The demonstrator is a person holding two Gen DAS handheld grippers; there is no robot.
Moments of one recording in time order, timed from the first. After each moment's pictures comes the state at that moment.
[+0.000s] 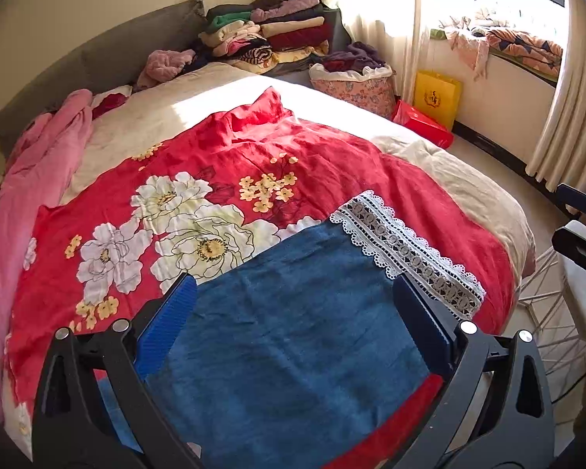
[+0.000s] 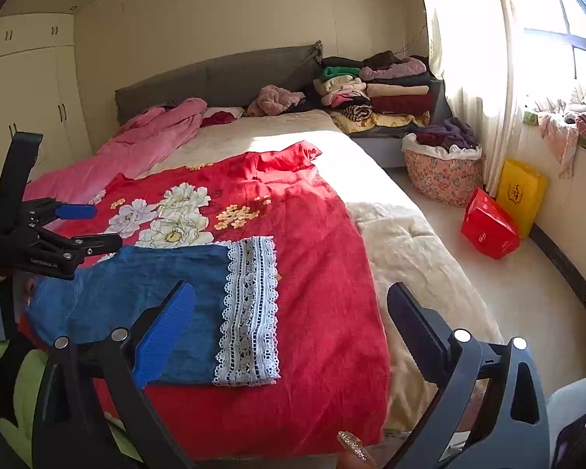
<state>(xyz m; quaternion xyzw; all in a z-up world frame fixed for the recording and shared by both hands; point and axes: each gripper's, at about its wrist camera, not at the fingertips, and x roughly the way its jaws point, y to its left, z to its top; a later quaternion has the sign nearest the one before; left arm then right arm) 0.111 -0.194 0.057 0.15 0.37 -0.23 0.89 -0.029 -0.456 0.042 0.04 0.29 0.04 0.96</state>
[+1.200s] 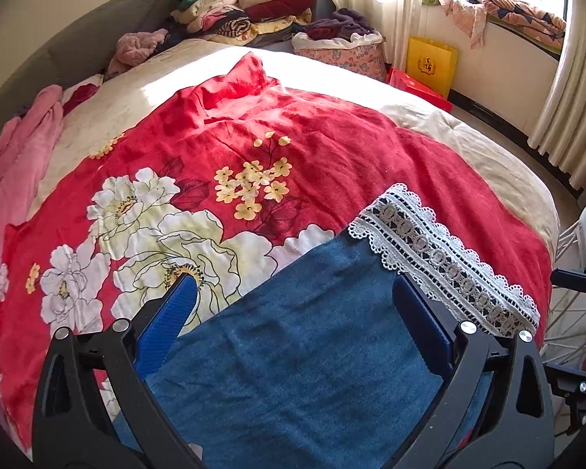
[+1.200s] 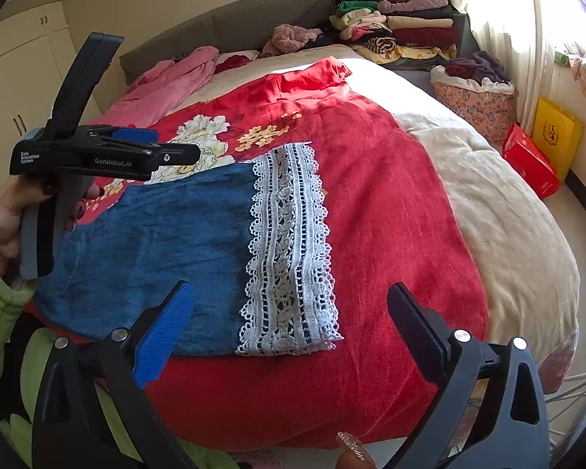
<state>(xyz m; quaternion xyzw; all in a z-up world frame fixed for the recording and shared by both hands) 0.195 -0.229 0.009 0.18 0.41 -0.25 0.86 0.009 -0.424 -0.031 0.09 0.39 0.09 0.91</state>
